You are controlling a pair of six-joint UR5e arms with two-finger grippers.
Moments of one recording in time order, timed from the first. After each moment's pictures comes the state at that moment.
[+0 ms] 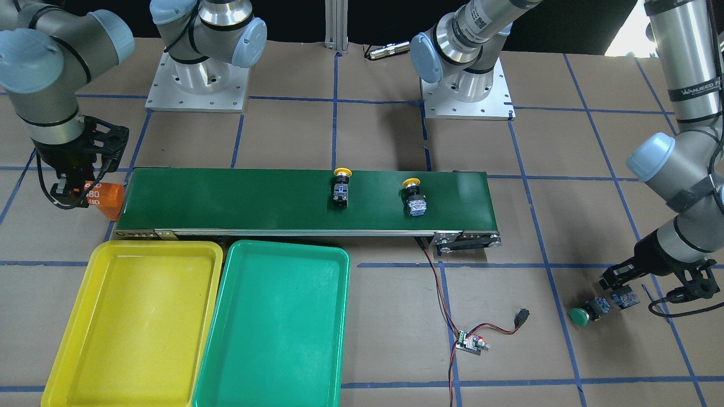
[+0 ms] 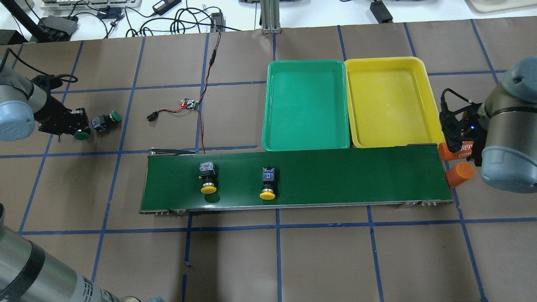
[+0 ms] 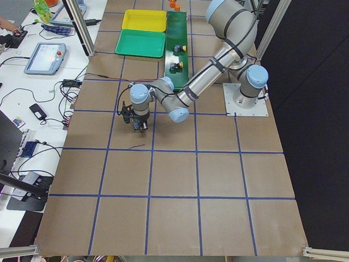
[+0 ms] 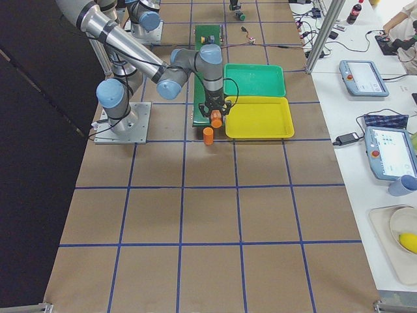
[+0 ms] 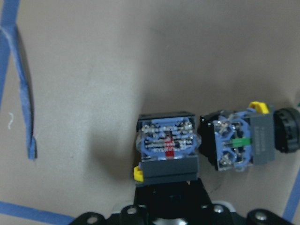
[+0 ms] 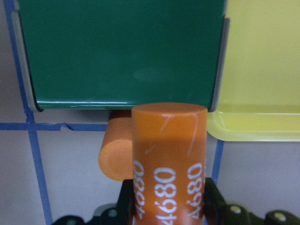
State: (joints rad) left arm -1.01 -2.06 -1.70 -0.95 1.50 0.30; right arm 1.15 -1.60 2.18 -2.31 -1.72 -2.05
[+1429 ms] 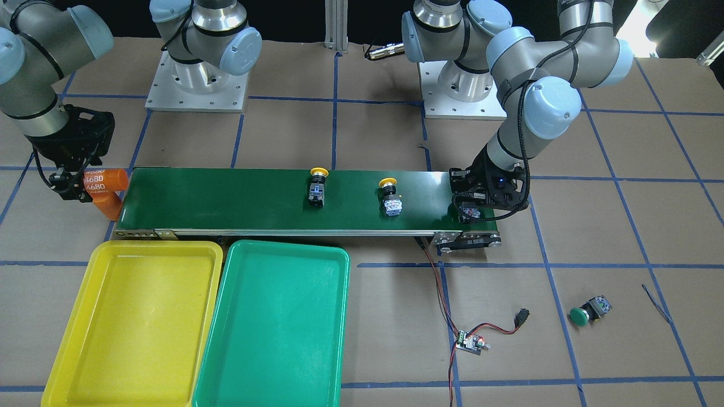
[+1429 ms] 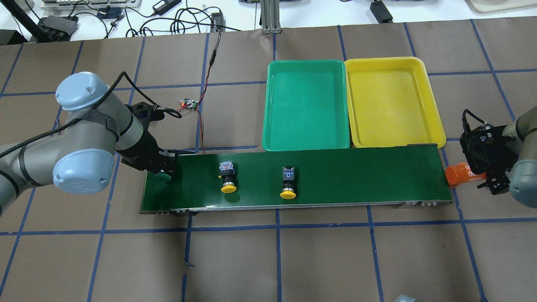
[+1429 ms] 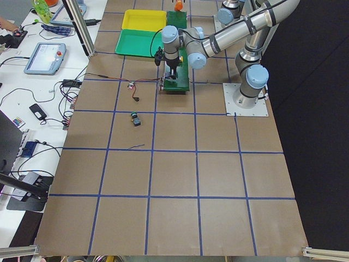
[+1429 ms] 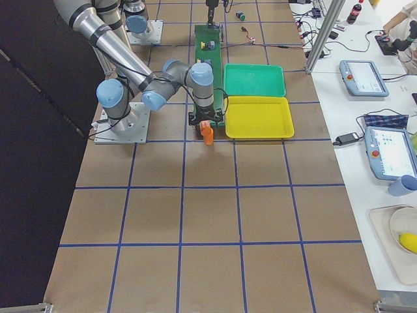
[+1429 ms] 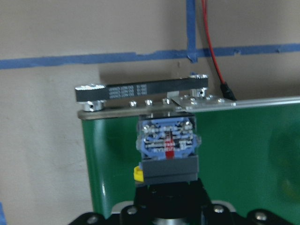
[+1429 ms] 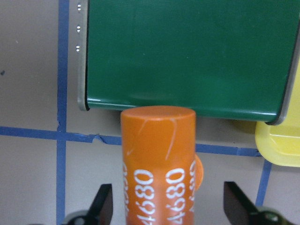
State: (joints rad) left arm -1.43 -1.63 -2.10 -1.09 1.50 0.21; right arm 1.01 -1.62 2.24 -2.27 -1.57 -2.23
